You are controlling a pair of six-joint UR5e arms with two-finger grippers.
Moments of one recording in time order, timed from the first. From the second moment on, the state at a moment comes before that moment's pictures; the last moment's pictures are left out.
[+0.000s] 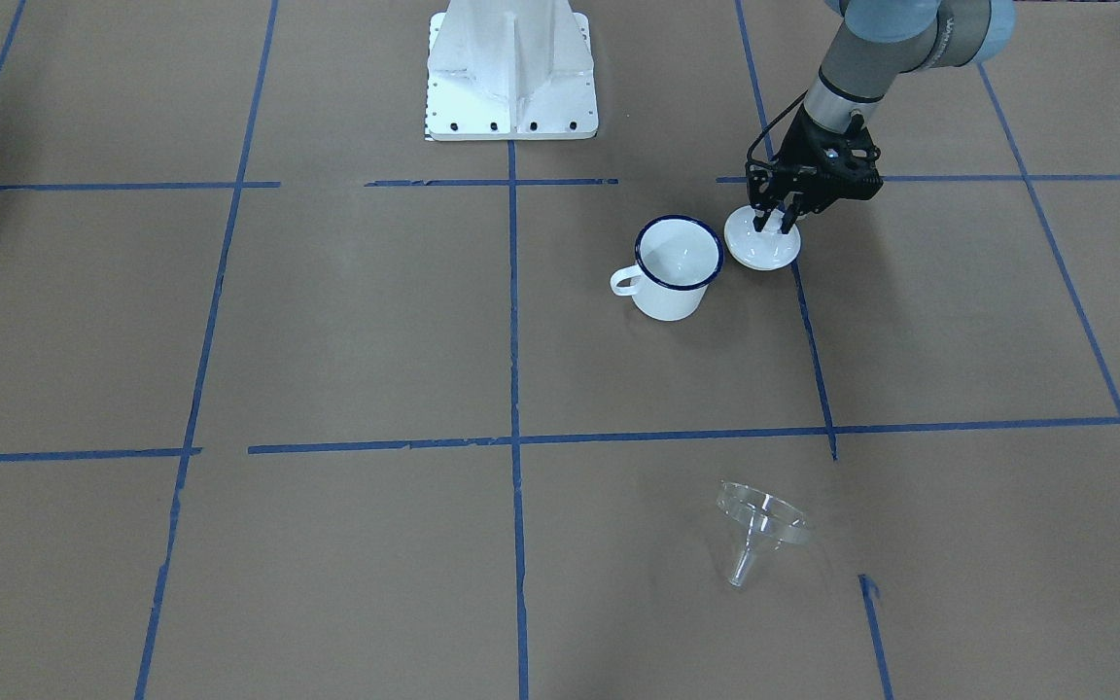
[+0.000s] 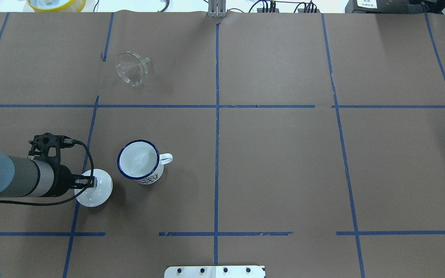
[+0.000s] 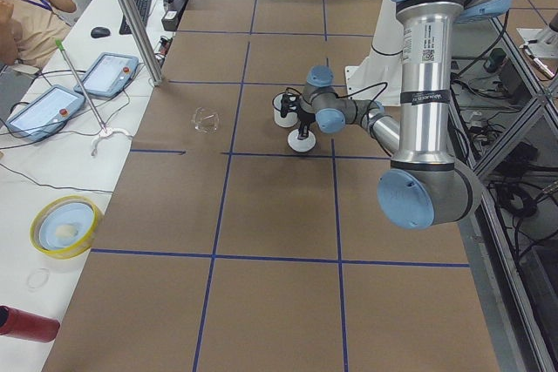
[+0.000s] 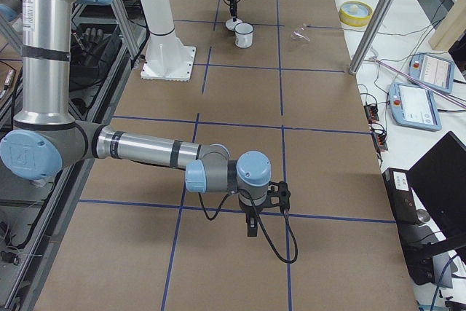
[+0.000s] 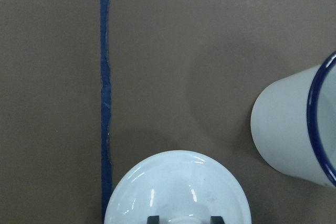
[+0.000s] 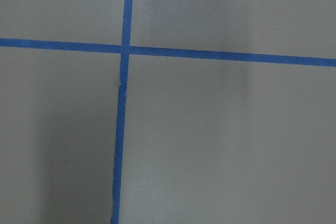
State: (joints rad) left arm -0.48 -1.53 -2.03 -2.06 -1.78 -1.23; right arm 1.56 -1.68 1.56 -1.39 2.29 0.01
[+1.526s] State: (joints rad) left arm -0.69 -1.61 -2.09 -2.08 -1.79 -1.35; right arm 1.56 -1.68 1.56 -1.39 2.29 0.01
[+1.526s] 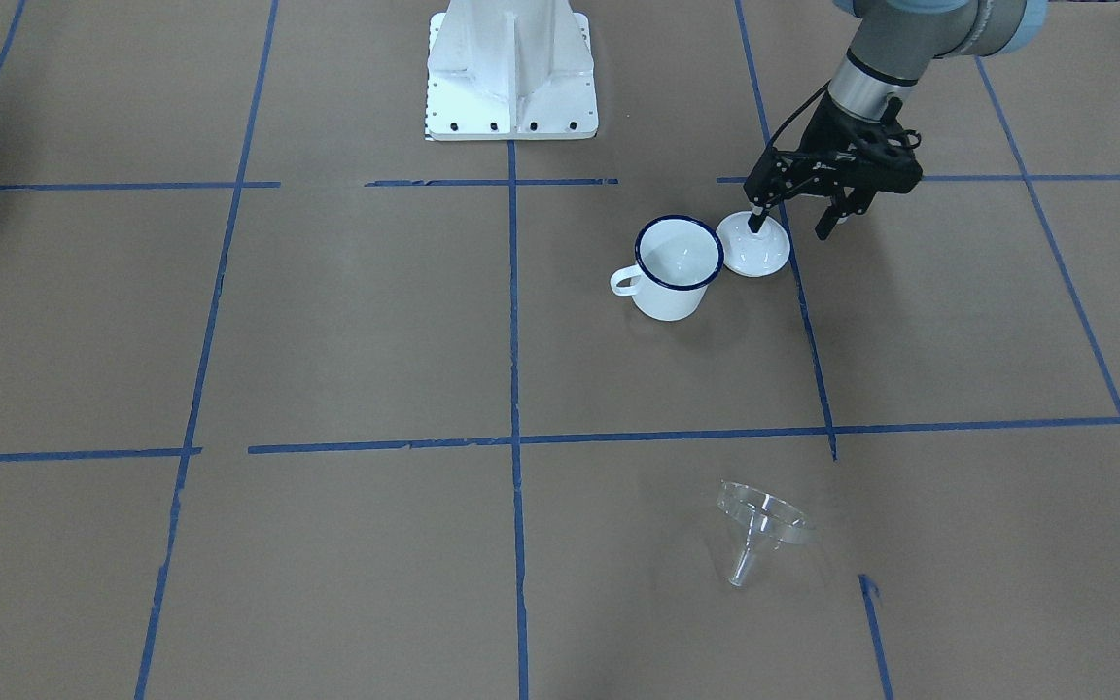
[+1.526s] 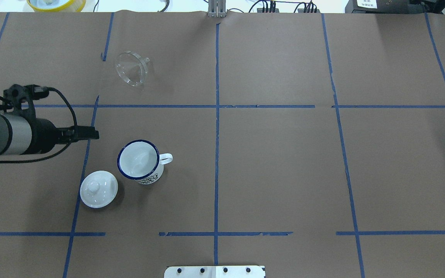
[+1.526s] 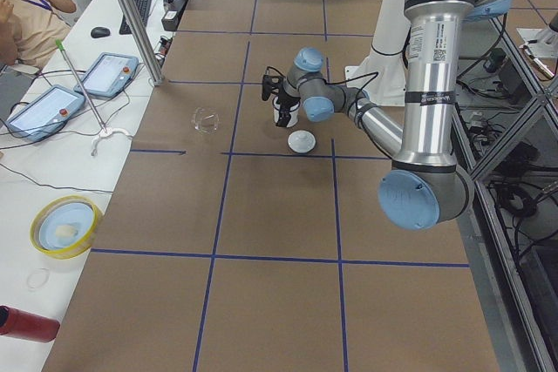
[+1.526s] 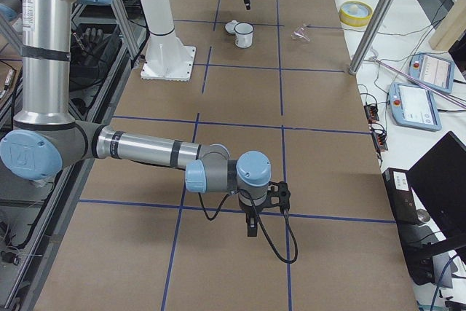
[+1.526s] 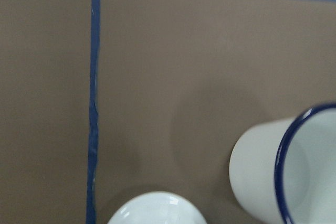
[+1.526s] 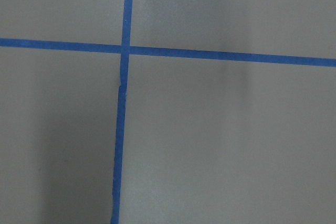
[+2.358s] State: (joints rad) left arm -0.74 -2.05 -1.45 -2.47 -1.49 -2.11; right arm 1.56 -1.68 1.56 -1.39 2.29 0.01
